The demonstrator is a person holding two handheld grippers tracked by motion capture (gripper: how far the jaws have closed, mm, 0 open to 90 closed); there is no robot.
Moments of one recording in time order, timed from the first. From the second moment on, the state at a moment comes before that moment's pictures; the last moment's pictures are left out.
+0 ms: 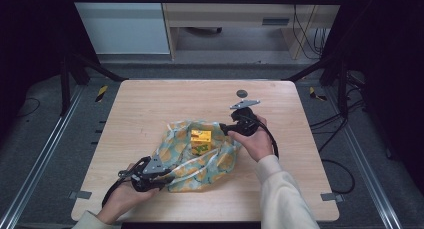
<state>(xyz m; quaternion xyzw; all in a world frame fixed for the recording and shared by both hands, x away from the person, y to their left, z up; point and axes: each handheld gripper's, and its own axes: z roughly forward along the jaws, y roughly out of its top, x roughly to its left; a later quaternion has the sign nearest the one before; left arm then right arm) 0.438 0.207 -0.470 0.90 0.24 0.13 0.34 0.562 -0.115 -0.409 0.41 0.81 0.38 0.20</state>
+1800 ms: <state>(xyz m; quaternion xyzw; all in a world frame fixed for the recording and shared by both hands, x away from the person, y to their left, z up) 0.532 0.208 -0.453 0.86 0.31 0.20 0.34 0.452 -0.117 -0.463 0.43 0.82 0.36 0.14</state>
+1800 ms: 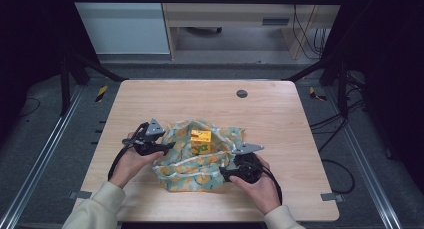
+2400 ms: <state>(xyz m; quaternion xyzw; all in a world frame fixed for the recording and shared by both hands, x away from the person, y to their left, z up) 0.539 0.207 -0.436 0.85 0.31 0.21 0.36 0.466 -0.152 -0.458 0.42 0.82 0.35 0.15</state>
